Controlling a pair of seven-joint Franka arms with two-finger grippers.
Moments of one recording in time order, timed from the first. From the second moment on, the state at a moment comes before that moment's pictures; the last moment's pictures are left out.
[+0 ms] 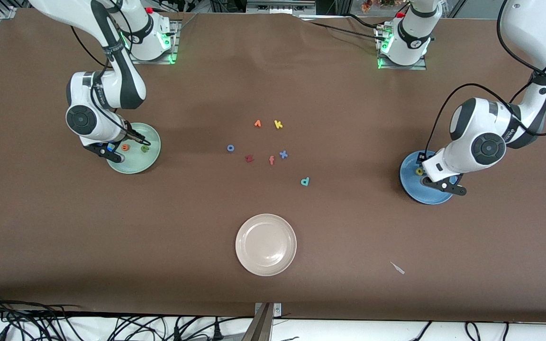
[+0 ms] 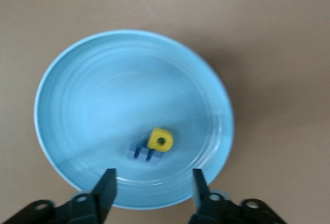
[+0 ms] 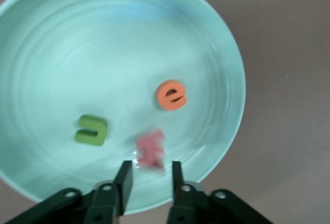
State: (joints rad) left arm 0.36 0.40 -0.44 -2.04 0.31 2.15 0.03; right arm 0.52 0.28 -0.42 -2.34 0.01 2.27 0.51
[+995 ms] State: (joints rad) left arm -0.10 0.66 -0.49 -1.71 0.25 2.17 -0.61; right arm 0.54 0.22 -0.40 -1.61 0.03 1.67 0.34
